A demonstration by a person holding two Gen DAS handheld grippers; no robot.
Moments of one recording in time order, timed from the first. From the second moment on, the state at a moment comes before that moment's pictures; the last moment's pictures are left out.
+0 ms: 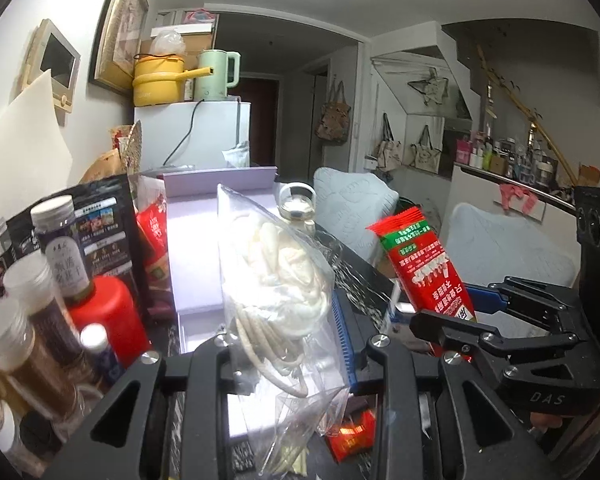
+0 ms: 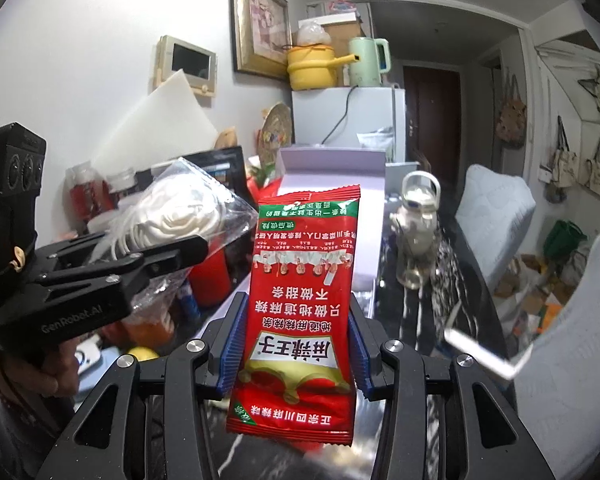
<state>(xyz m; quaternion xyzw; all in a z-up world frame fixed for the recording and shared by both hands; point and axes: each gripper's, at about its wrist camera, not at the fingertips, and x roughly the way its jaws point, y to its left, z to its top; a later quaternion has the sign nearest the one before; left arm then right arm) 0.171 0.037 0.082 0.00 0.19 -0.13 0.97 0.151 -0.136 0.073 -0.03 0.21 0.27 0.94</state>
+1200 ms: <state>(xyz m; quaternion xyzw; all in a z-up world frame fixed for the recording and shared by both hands) 0.334 0.052 0.030 0.03 0.29 -0.06 0.95 0.317 -0.093 0.039 -0.02 0.29 0.26 0.92</state>
